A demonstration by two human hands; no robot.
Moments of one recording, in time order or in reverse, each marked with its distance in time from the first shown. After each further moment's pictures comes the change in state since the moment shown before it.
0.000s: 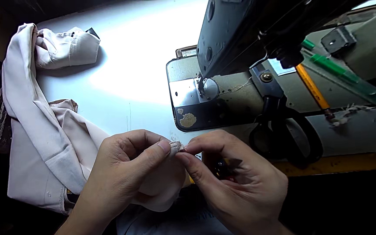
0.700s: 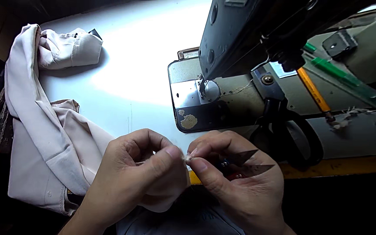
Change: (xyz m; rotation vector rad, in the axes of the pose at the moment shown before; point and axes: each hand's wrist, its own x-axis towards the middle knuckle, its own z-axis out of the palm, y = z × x) left_hand 0.001 -0.004 -0.001 0.010 -0.085 0.062; right_hand -0.003 0.006 -0.008 0.376 -0.072 0.183
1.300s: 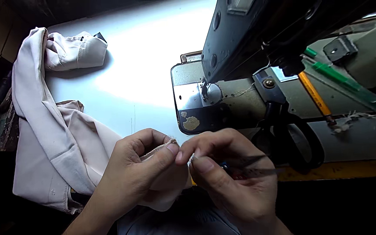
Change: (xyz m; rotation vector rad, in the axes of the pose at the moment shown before) left_hand 0.002 -0.005 0.003 0.003 0.052 -0.029; right_hand 0.006 0.004 0.005 0.180 -0.095 -0.036
